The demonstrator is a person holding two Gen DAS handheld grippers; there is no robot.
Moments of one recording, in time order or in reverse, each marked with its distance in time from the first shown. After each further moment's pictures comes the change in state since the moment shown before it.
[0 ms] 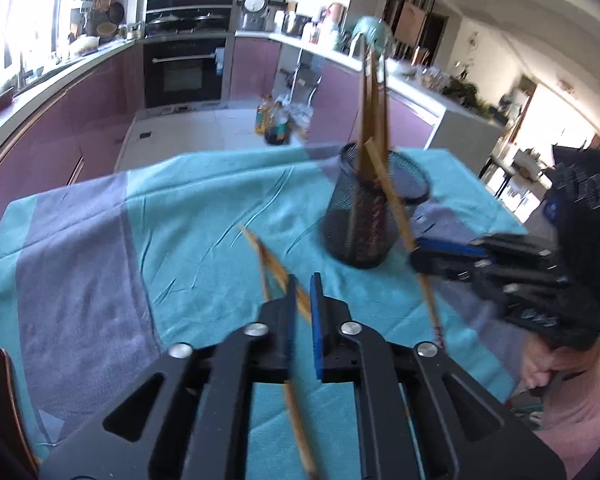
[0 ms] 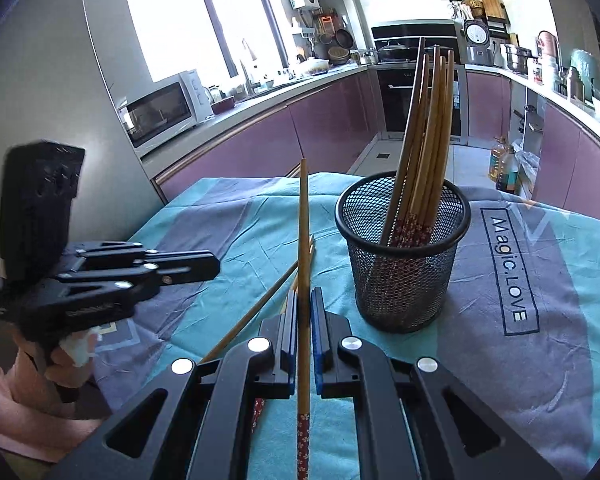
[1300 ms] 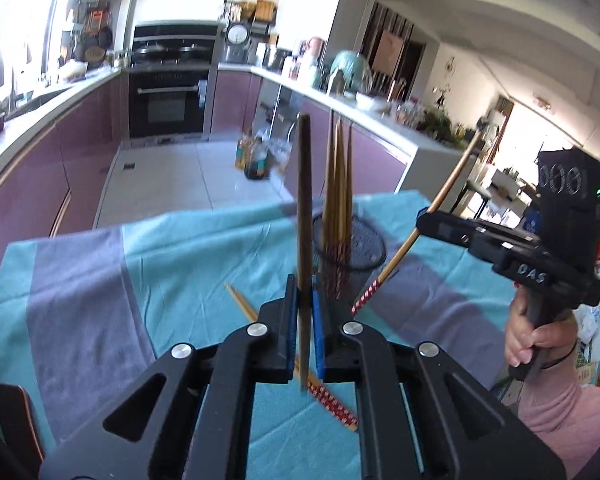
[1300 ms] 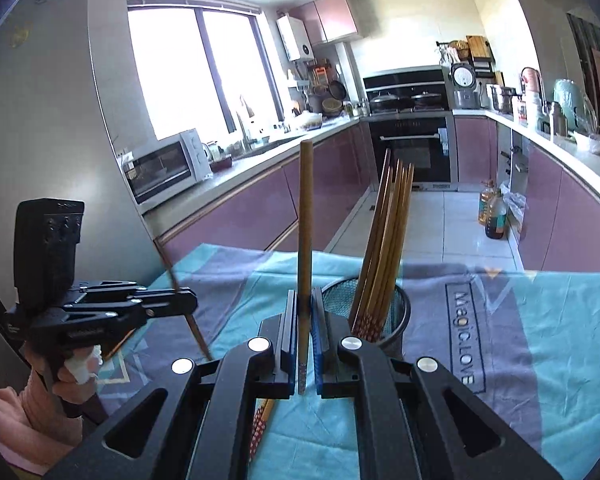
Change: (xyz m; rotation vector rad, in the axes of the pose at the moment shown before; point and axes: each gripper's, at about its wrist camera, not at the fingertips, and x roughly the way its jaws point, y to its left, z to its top) left arm -0.069 -0.007 0.042 0.019 -0.156 -0.085; right arm -0.058 -0.019 0.047 -0.006 -0.209 -0.016
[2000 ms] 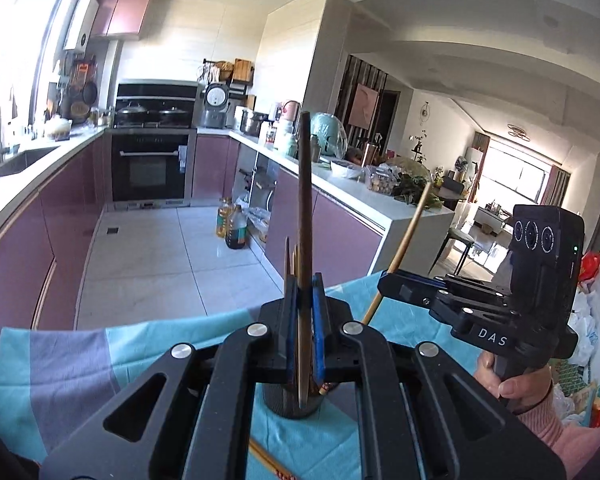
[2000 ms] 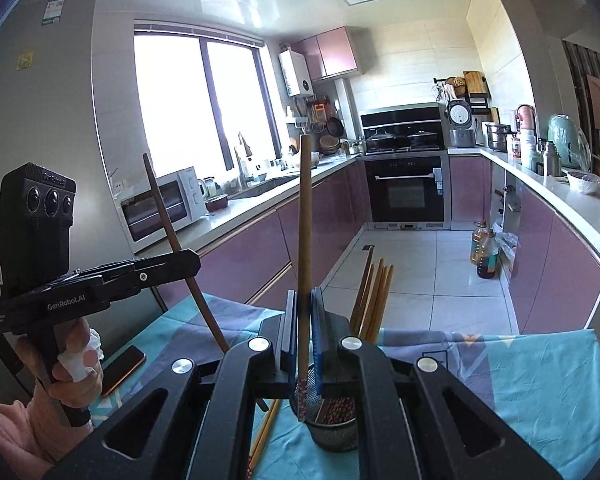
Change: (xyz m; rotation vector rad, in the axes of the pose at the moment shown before) left arm -0.026 -0.054 0.088 0.064 -0.215 -0.049; right arm -0.018 -0.013 0.055 -0.022 -0.116 -0.026
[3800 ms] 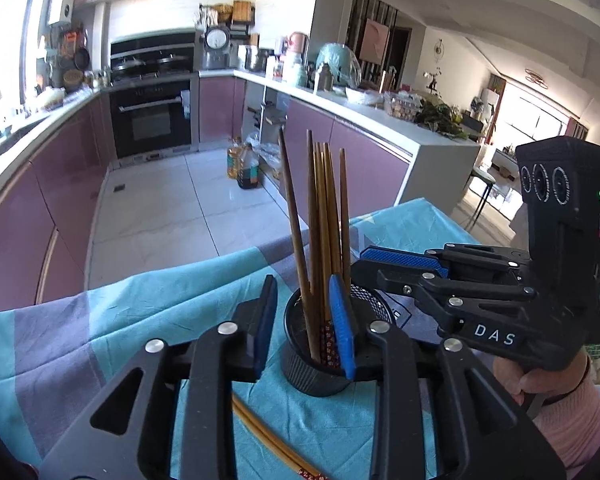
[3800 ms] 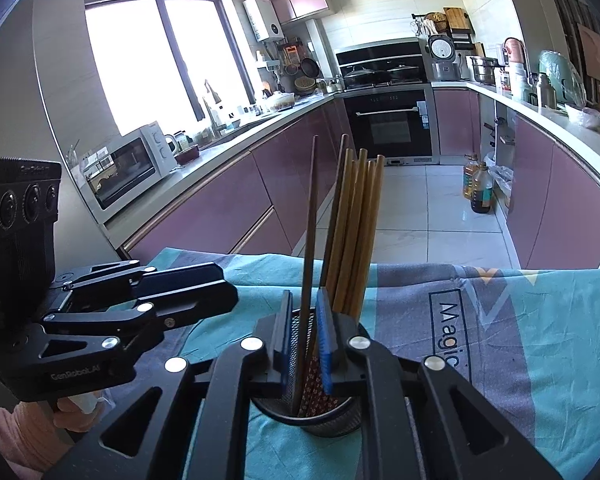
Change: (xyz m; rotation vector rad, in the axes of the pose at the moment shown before) left arm 0.104 0.030 -0.043 0.042 0.234 0.047; right arm 0.076 -0.020 -0.046 0.087 0.214 -0.028
